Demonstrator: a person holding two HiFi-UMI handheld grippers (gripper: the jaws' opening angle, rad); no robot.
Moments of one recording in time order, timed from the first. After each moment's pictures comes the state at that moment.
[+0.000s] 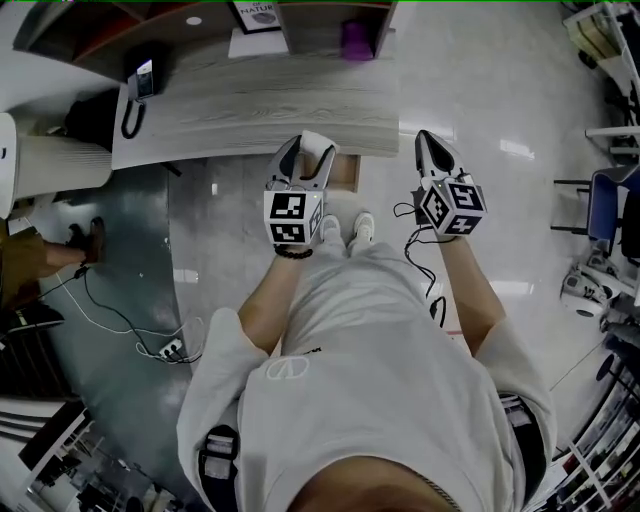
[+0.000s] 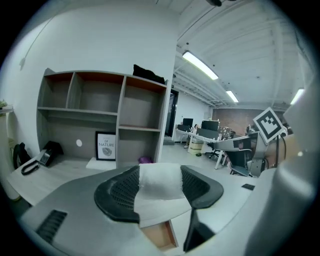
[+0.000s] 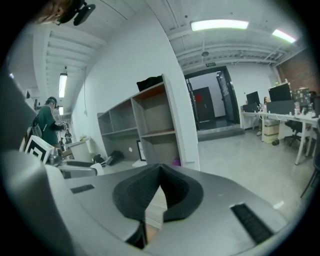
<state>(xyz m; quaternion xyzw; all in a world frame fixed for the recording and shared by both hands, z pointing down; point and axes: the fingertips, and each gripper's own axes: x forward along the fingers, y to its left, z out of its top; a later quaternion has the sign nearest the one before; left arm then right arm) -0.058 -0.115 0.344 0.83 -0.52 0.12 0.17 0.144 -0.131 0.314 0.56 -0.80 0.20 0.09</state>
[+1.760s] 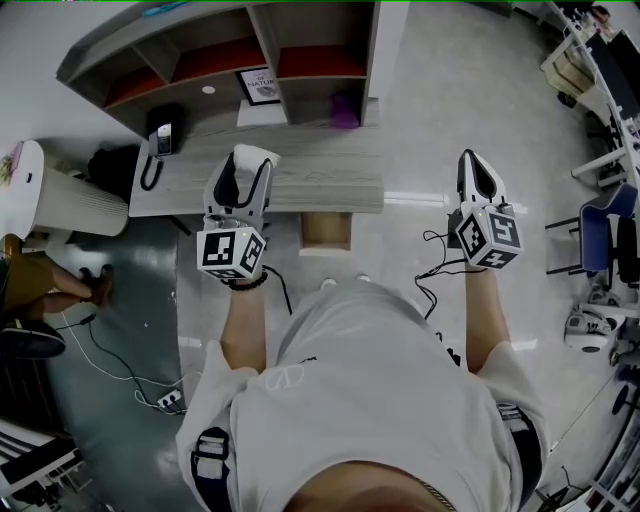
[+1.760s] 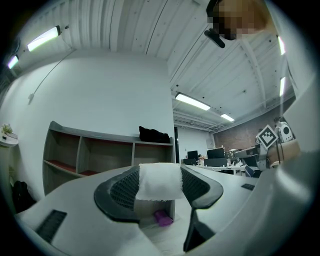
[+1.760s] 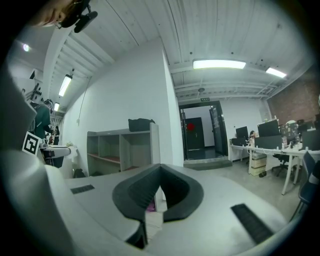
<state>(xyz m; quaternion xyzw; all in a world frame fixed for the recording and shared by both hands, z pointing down) -0.129 -0.121 0.136 0.83 -0.56 -0.04 -0.02 0.250 -0.121 0.134 0.63 -0.77 0.06 0.02</state>
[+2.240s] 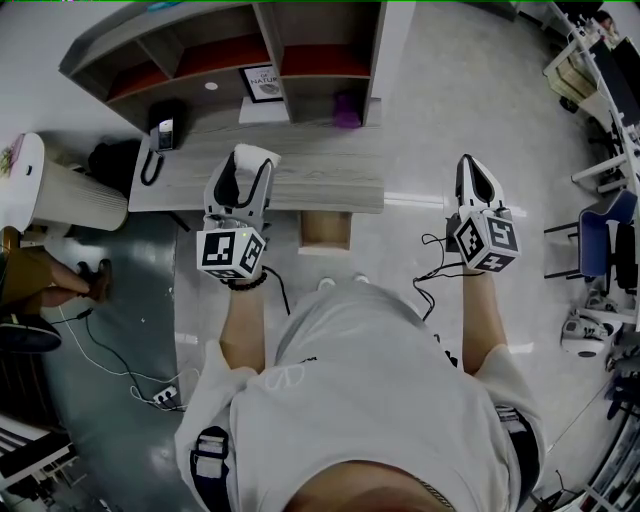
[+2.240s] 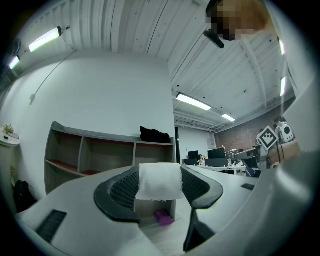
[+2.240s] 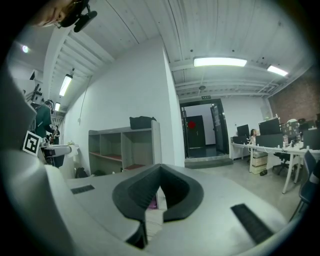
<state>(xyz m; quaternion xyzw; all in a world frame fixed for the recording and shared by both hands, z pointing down) -0.133 -0.116 0.136 0.83 -0.56 -0.05 -0.02 0.245 -0.119 0.141 0.62 -0.78 0.06 0.03</state>
